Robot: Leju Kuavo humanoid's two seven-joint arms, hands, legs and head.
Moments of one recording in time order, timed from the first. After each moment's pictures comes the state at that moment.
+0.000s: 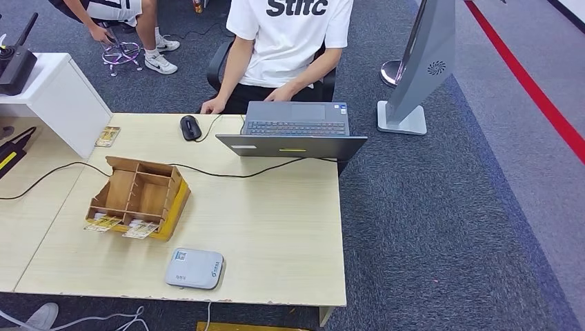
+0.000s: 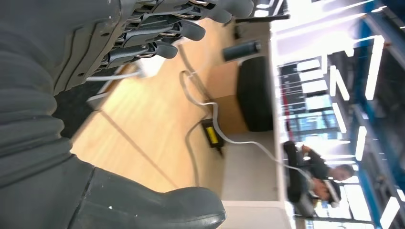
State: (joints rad) left arm 0.12 -0.31 0.90 -1.74 0.16 0.00 -0.67; right arm -0.07 0.11 -0.52 -0.24 -0.36 0.23 -0.53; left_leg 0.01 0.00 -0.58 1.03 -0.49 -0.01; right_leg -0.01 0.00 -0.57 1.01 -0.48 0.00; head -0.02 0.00
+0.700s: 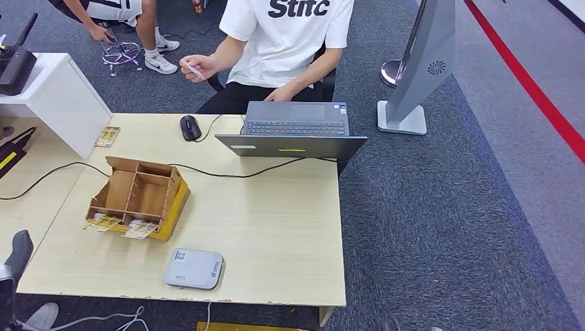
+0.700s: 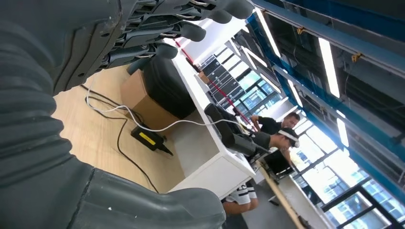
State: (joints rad) left arm 0.10 -0.26 0.63 -2.01 -0.40 0.08 -0.58; right arm -0.13 0.13 -0.57 -0.24 -0.28 0.24 -0.52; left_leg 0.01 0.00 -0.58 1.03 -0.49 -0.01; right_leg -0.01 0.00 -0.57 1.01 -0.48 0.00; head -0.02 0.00
